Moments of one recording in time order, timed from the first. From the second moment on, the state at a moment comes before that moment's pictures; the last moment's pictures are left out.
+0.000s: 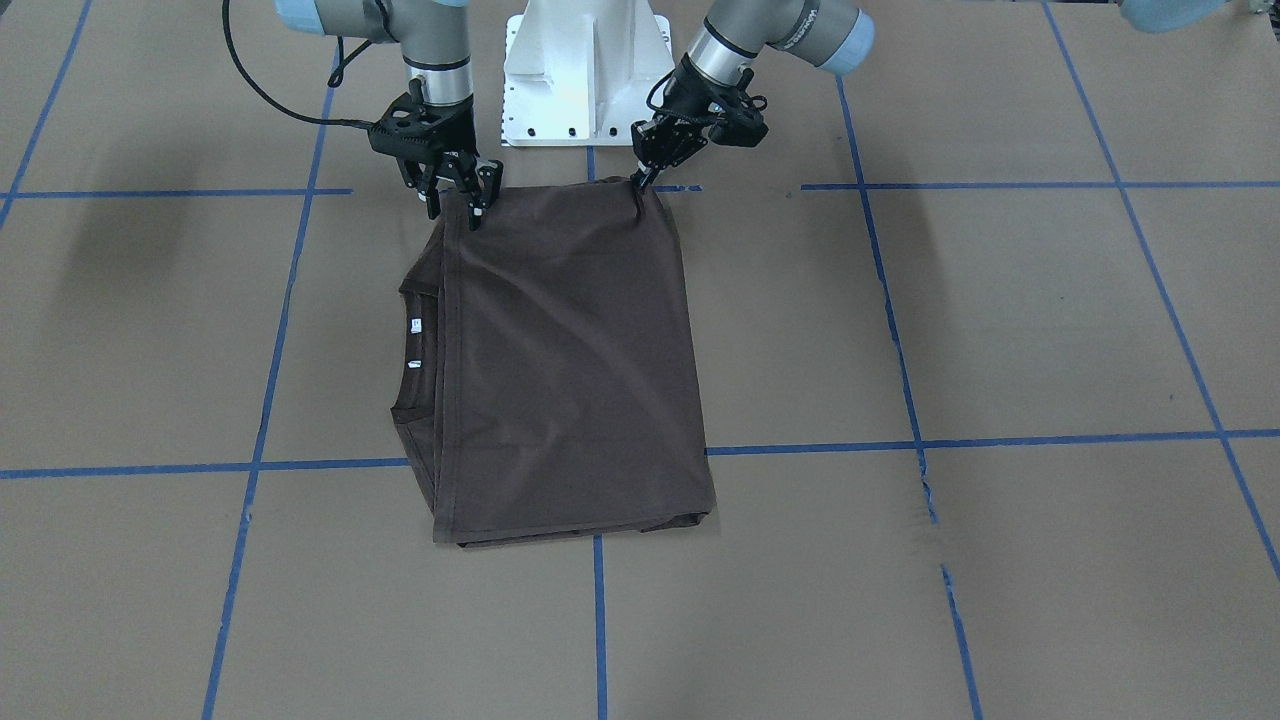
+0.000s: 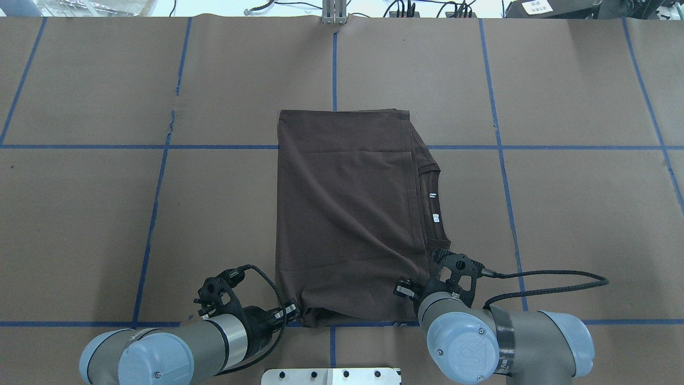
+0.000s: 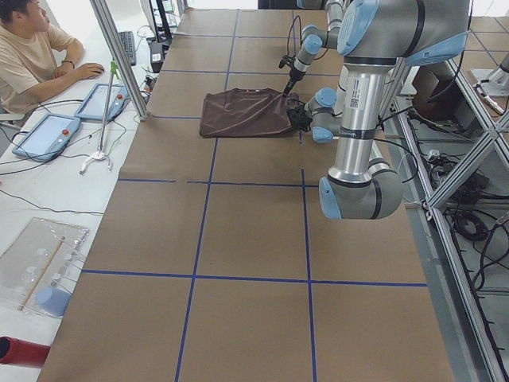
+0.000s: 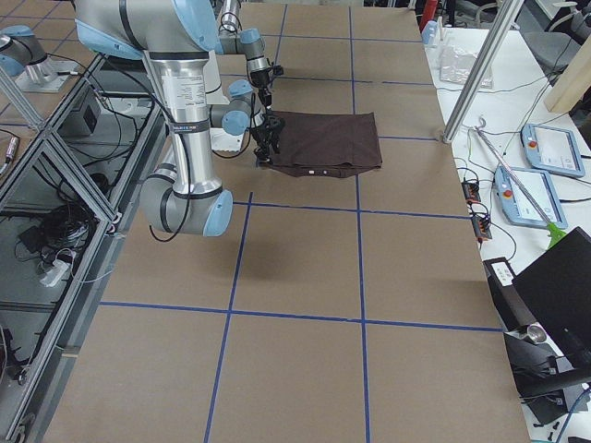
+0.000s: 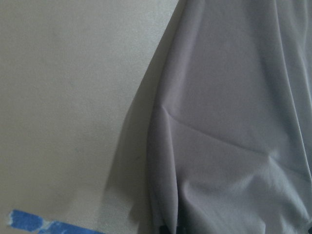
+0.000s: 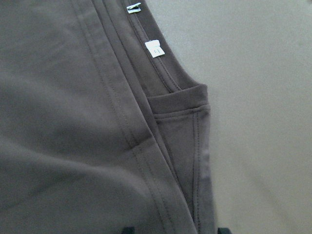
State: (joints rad) left arm -0.07 -1.86 -1.87 -2.28 -1.36 -1.97; right arm 0.11 -1.30 2.00 -1.57 1.30 1.88
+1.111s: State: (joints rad) left arm -0.07 -1.86 -1.87 -2.28 -1.37 -1.97; right arm 0.10 -1.30 1.99 -1.57 1.30 1.89
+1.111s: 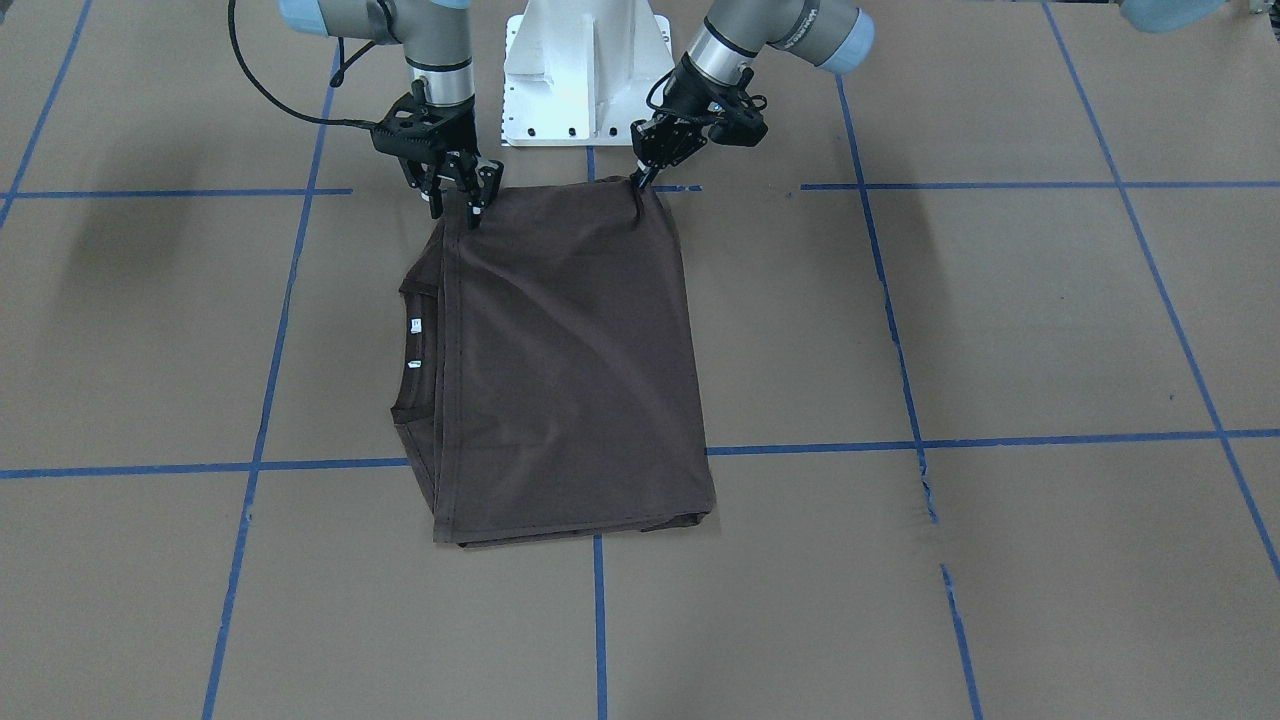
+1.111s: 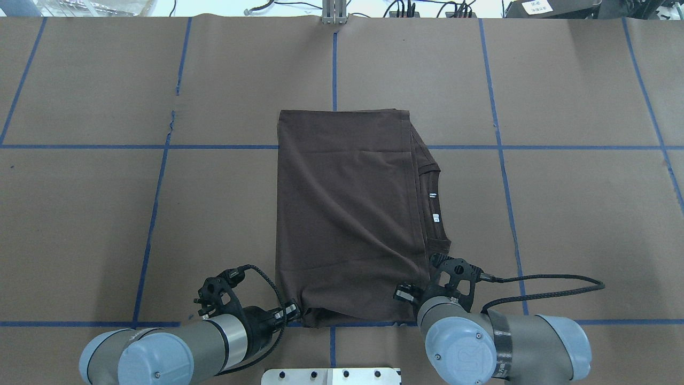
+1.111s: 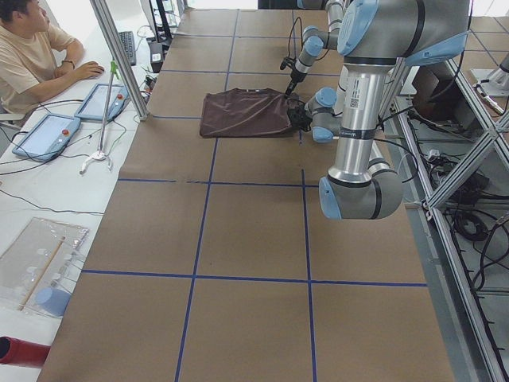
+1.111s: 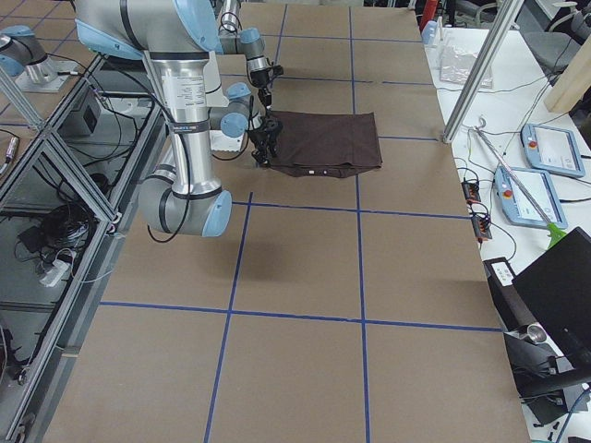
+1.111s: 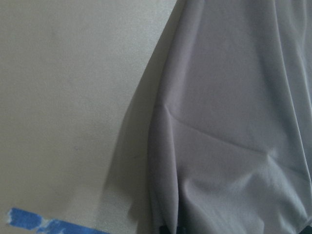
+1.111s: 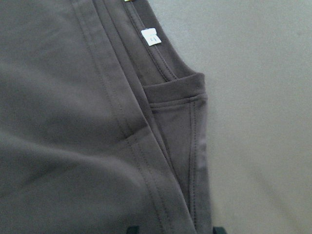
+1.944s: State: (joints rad) left arm -0.07 -1.86 -1.87 -2.28 -1.37 -1.97; right arm 0.09 -1.29 1.99 -1.56 1.30 1.95
